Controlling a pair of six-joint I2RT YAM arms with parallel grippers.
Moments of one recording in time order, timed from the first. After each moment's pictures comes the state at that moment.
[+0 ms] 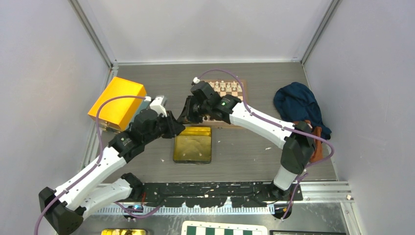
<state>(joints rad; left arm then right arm) -0.66 0.87 0.78 -0.38 0.00 -0.62 0.90 1.68 1.49 -0.49 -0.20 0.96</state>
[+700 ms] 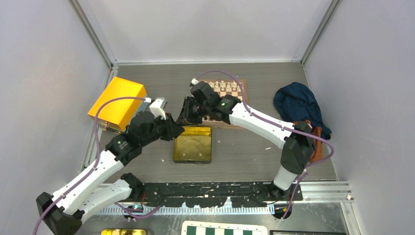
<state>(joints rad) -0.66 0.82 0.75 -0.38 0.05 -0.54 0.90 1.68 1.49 -0.49 -0.24 0.96</state>
